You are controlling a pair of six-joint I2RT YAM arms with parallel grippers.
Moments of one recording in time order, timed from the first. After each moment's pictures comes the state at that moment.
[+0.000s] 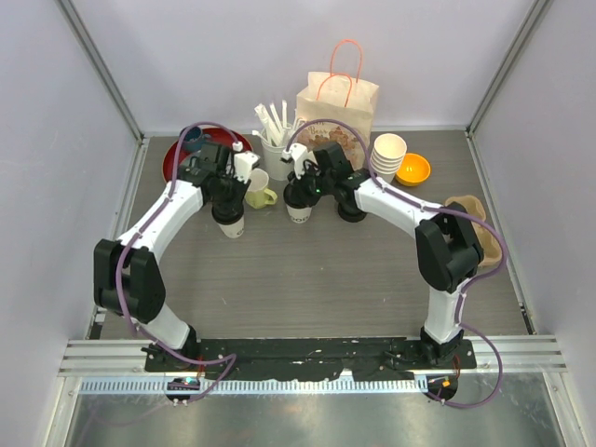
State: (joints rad) left arm -0.29 1.60 1.33 -0.73 0.15 0.26; right arm 0.60 1.89 1.45 -0.21 -0.39 -0.21
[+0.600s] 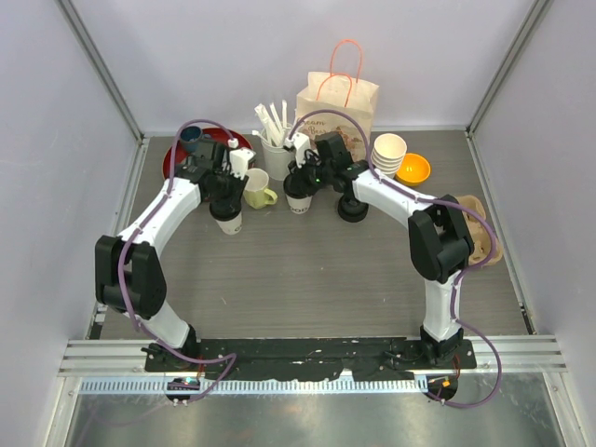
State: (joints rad) left arm -0.25 1.63 1.34 -0.69 0.19 0.26; right arm 0.56 1.98 1.57 -0.21 -0.41 -0.18
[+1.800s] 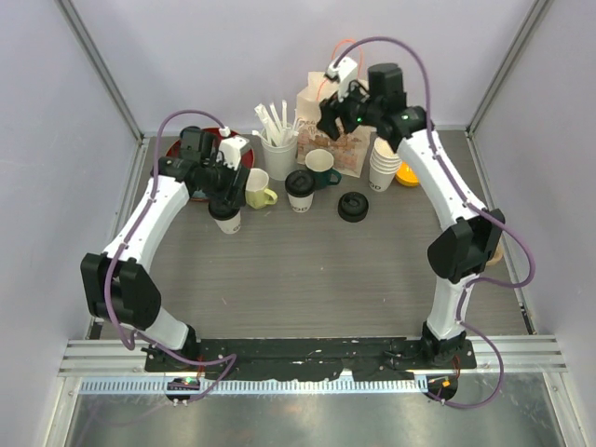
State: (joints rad) left arm -0.23 1.55 1.44 -0.82 0.30 0.23; right arm 0.39 1.91 2.02 -0.52 -0.42 -0.31
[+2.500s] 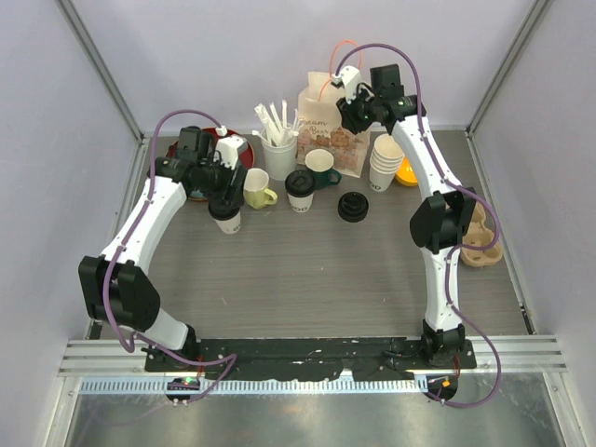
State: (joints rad) left arm -0.21 1.53 1.44 -0.83 0.31 0.23; right arm 0.25 2.24 2.40 -0.77 -0.34 -0.52
